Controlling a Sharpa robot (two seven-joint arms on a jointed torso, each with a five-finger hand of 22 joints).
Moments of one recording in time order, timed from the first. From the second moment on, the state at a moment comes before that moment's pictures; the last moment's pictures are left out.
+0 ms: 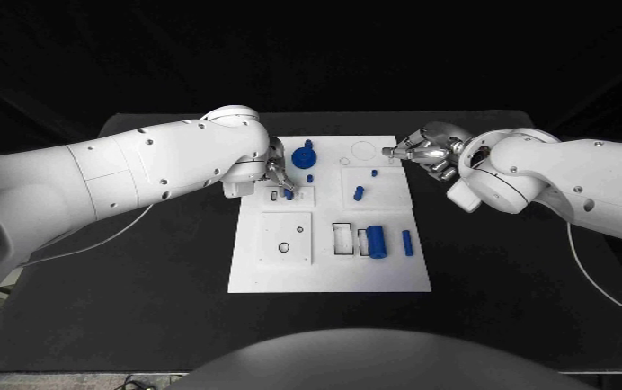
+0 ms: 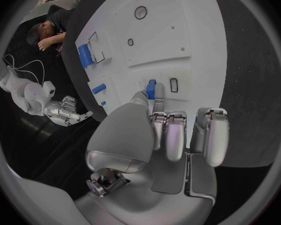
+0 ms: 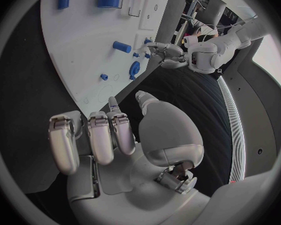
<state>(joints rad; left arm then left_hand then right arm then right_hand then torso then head) 1.36 -0.45 -0.21 1.24 -0.96 0.20 -0.68 1.46 0.11 -0.03 0.29 0.45 1.05 0.06 0.29 0.64 1.43 0.02 1.57 1.49 1.46 -0.05 1.57 1.31 0.01 1.47 0.10 1.57 1.31 1.32 -0.99 -0.22 1.62 -0.74 -0.31 -0.28 1.07 0.03 0.14 0.21 0.34 0.79 0.17 0.11 0.22 1.47 0.11 1.57 1.31 1.47 0.05 1.57 1.31 0.01 1.47 0.16 1.57 1.31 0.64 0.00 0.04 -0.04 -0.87</state>
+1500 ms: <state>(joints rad) 1.35 -0.46 -0.22 1.24 -0.97 0.21 -0.69 1.17 0.05 -0.12 0.29 0.26 1.07 0.05 0.26 0.66 1.46 0.00 1.57 1.31 1.46 -0.04 1.57 1.31 0.01 1.47 0.10 1.57 1.31 1.32 -0.99 -0.22 1.62 -0.74 -0.31 -0.28 1.07 0.03 0.14 0.21 0.34 0.79 0.17 0.11 0.22 1.47 0.11 1.57 1.31 1.47 0.05 1.57 1.31 0.01 1.47 0.16 1.57 1.31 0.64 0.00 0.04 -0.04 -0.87</state>
